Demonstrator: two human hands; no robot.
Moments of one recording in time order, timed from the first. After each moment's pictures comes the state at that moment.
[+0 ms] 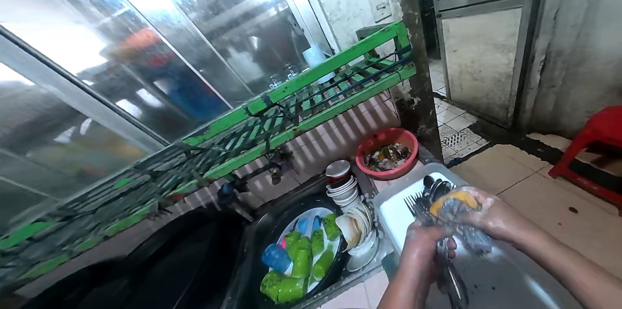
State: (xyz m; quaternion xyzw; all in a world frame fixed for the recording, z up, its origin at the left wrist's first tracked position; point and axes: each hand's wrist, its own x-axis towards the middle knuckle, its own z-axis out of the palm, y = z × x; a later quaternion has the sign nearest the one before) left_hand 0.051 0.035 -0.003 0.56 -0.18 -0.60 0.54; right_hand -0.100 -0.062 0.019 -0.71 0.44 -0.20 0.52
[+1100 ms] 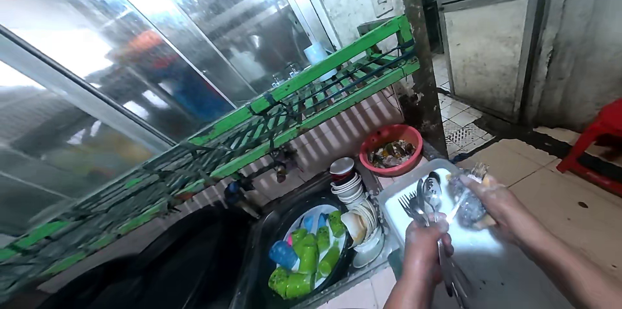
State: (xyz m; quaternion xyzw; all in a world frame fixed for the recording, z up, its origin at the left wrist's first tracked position) left_hand 0.052 0.048 0.000 0.57 -0.17 -0.55 0.59; right_hand -0.074 -0.069 -0.013 -0.49 0.53 -0.34 0.60
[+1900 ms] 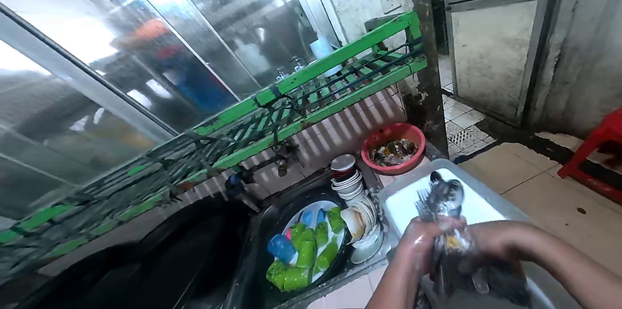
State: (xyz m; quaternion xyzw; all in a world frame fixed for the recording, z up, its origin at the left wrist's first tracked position) left_hand 0.074 0.041 -0.009 0.53 -0.27 -0.60 0.53; right_hand -0.073 -0.050 0.021 -0.79 0.28 0.24 0.49
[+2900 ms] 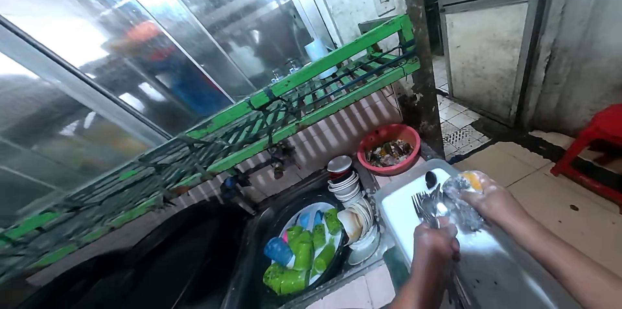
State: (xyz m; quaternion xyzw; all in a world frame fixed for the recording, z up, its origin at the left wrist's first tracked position) left_hand 0.033 0.038 0.002 0.64 -0.16 -0.55 0.51; right_hand -0.088 -0.073 0.007 -0.69 0.53 -0.21 0.44
